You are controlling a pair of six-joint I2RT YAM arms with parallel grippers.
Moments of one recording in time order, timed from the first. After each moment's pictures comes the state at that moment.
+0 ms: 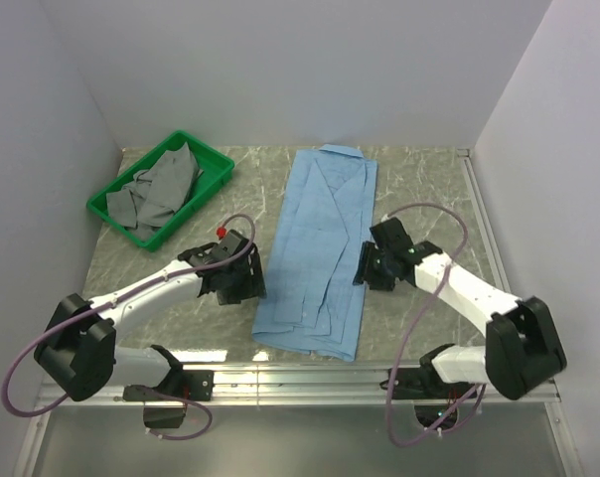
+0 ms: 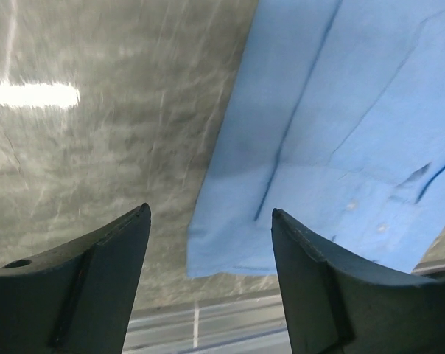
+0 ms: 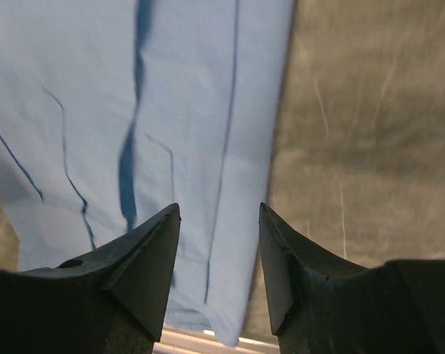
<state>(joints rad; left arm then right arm) -0.66 1.29 0.80 -0.61 -0.05 -0.84 0.45 1.31 0.79 -0.57 -0.02 0.67</state>
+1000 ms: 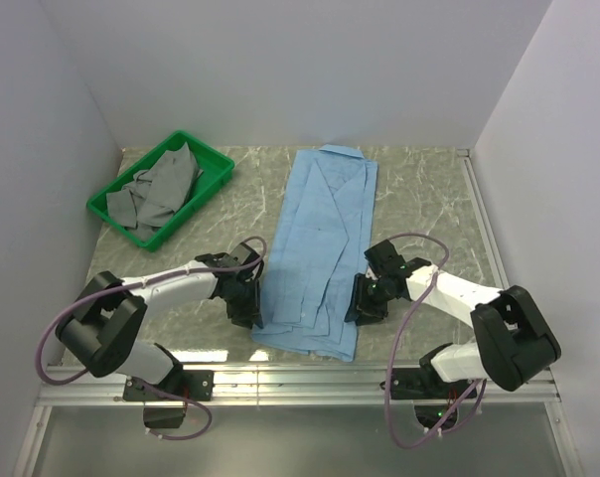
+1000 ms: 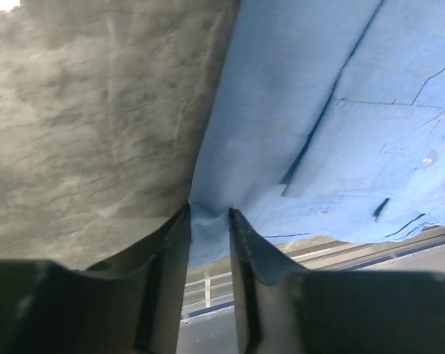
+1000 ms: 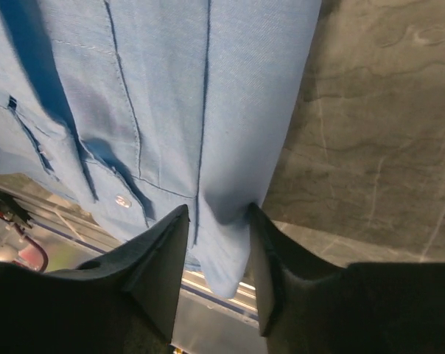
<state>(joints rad) -0.68 1.44 0.71 -0.59 0.19 -0.80 0.50 1.34 0.59 -0.52 -0.33 0.70</state>
